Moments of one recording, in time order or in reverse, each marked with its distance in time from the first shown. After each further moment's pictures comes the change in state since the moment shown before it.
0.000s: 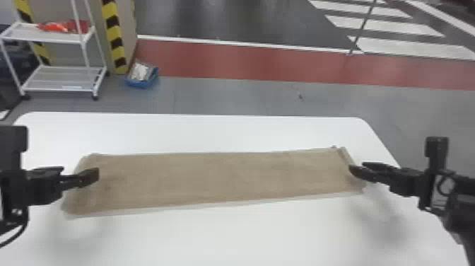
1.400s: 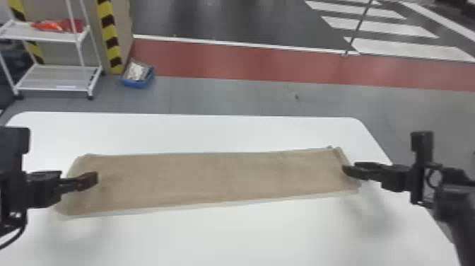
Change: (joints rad) left arm -0.004 -0.002 -0.025 -0.015 -0.006 0.048 0.025; right arm -0.040 -0.002 0.038 0.002 0.079 0.062 -0.010
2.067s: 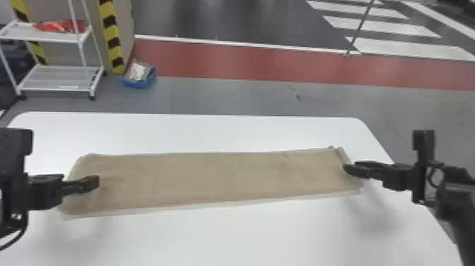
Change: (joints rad) left arm -0.005 0.005 0.000 0.000 -0.004 0.041 -0.011; right arm -0.005 0.000 0.002 0.001 -0.004 0.004 0.004
